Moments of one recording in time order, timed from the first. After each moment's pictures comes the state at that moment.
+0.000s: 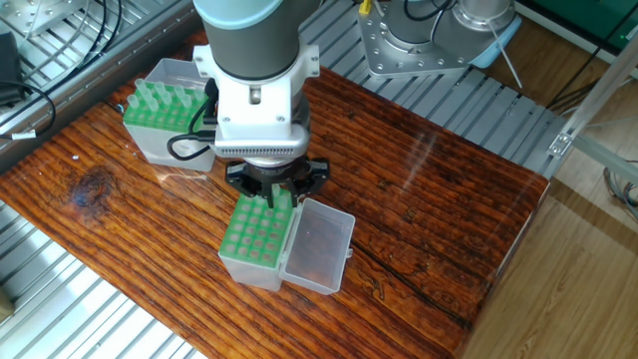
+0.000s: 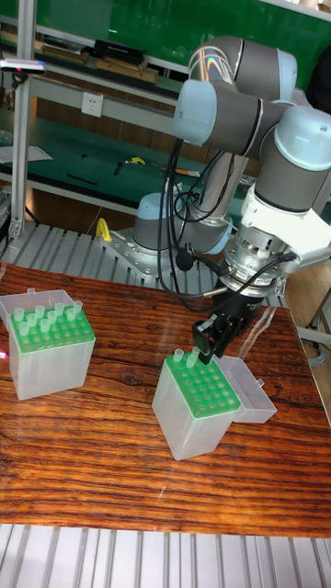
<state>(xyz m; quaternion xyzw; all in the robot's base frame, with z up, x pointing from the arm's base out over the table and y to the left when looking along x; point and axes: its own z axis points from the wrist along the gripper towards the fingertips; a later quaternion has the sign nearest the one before) 0.560 0.102 0.147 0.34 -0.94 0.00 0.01</state>
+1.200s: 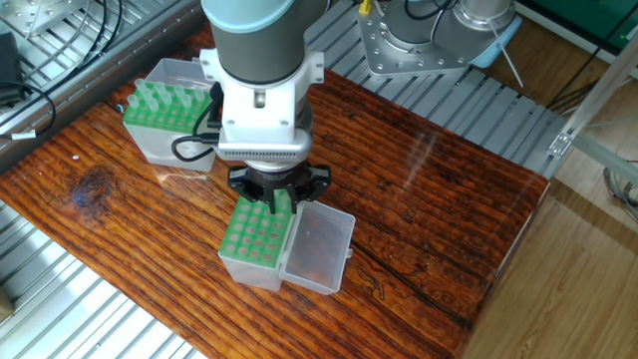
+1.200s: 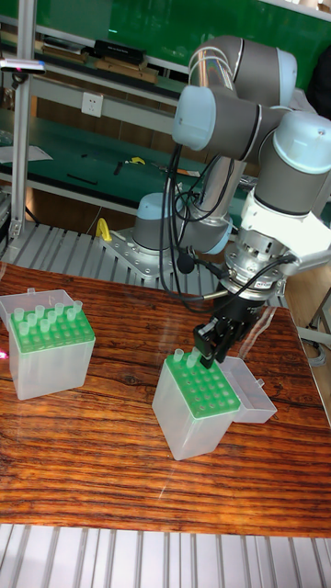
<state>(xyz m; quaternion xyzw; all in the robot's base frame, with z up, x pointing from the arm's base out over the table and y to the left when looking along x) 0.560 0.110 0.138 0.33 -0.94 -0.01 0.00</state>
